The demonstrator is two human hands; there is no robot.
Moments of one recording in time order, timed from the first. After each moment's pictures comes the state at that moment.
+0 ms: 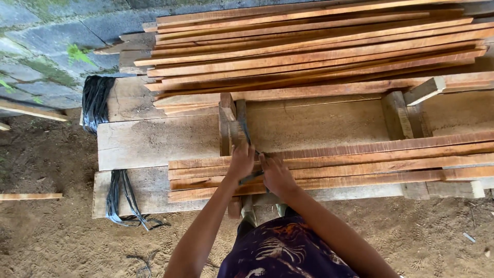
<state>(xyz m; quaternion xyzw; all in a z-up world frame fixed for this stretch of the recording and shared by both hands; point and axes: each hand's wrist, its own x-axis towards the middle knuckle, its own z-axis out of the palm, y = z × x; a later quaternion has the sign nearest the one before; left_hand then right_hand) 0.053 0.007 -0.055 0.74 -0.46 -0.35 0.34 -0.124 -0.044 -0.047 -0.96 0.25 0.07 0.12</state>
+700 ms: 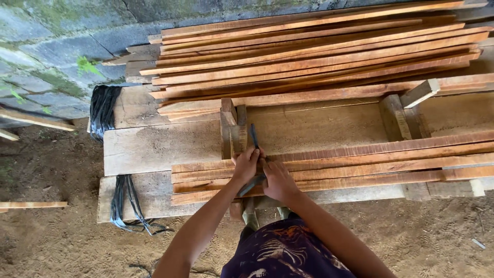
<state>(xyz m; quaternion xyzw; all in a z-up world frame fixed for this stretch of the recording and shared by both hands) 0.033 0.012 -0.013 0.71 -0.38 -0.42 0.42 -0.134 -0.030 -0.013 -0.95 0.26 -0.01 0.18</state>
